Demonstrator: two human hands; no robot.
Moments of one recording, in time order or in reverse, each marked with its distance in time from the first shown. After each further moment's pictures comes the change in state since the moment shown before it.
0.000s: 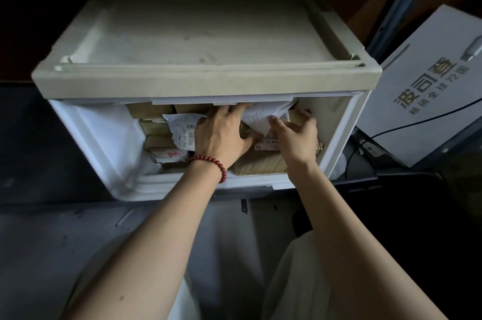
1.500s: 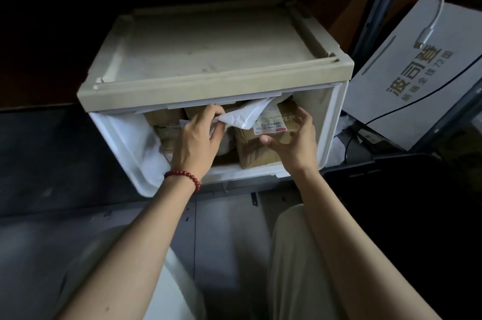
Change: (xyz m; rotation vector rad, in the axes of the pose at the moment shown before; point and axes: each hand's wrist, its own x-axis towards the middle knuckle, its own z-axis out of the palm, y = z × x) left_hand -0.047 -0.018 -0.057 -0.245 0.220 0.159; right_hand -0.045 -0.002 -0.030 -0.208 -0.114 -0.175
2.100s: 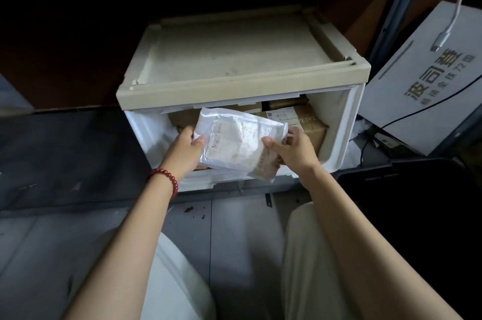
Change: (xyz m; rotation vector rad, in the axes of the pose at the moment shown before) left_hand -0.015 -0.033 -0.050 -0.291 -0.332 -0.723; right_hand -0.011 -0.013 0.019 0.082 -0.233 0.175
